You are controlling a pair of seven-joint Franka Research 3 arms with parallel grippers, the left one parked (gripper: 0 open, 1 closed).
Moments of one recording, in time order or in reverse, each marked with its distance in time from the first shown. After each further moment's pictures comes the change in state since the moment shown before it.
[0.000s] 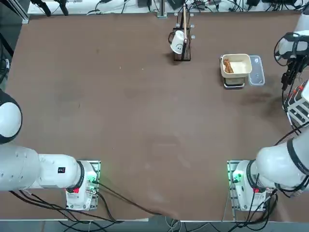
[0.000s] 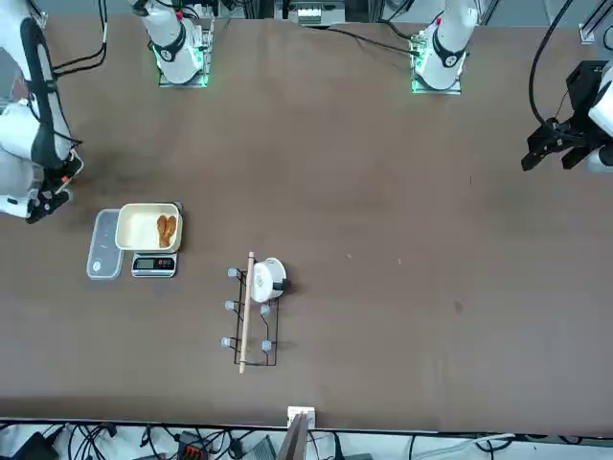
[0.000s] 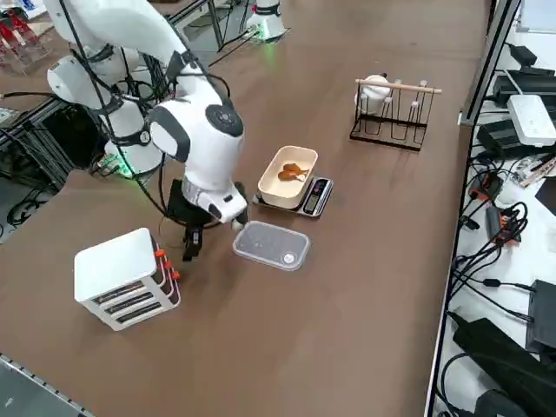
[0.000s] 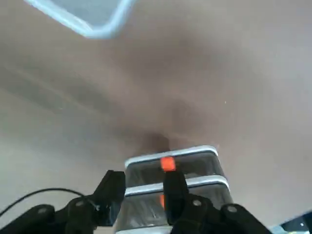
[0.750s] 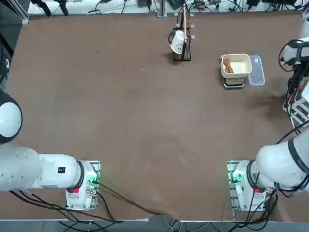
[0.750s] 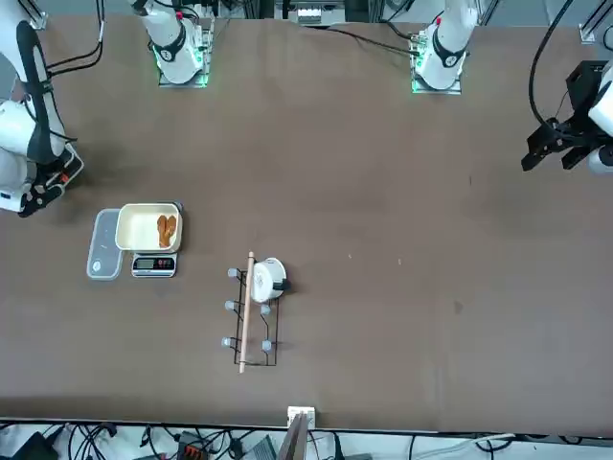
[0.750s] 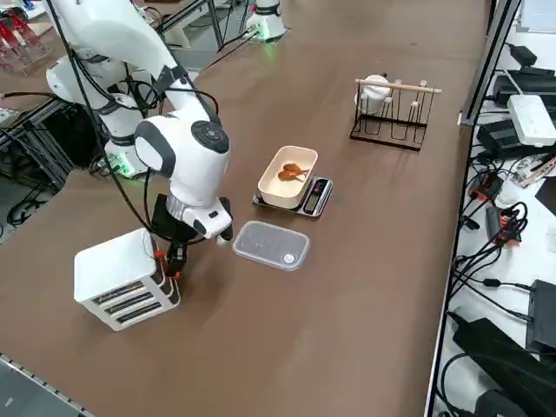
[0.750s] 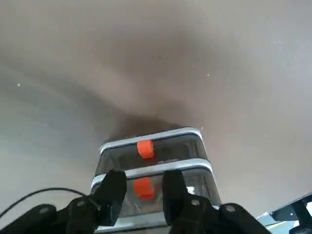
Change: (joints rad) arm -0.049 0.017 -0.002 -0.006 -0.057 0.049 0.000
